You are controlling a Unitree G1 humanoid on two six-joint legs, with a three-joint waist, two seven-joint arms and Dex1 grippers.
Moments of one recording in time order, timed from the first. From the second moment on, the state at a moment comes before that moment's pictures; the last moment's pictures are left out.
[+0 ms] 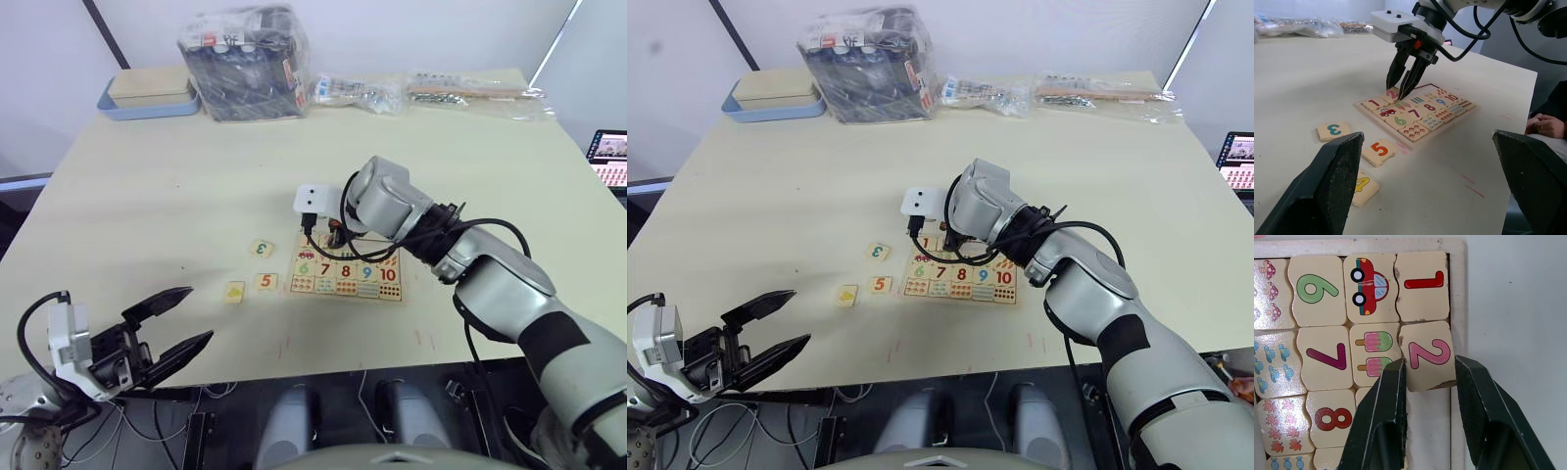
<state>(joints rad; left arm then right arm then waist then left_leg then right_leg) 0.42 0.63 0.58 -0.22 -0.77 0.14 -1.34 -1.29 -0.14 0.81 0.56 -0.17 0.93 1.13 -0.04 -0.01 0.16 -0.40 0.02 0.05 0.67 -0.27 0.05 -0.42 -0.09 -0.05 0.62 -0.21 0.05</state>
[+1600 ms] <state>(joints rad) 0.39 0.62 0.57 -0.20 -0.77 0.12 -1.34 -0.98 -0.21 0.32 0.45 0.08 0.49 1.04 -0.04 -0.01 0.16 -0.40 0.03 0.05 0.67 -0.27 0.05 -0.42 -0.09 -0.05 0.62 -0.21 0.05</state>
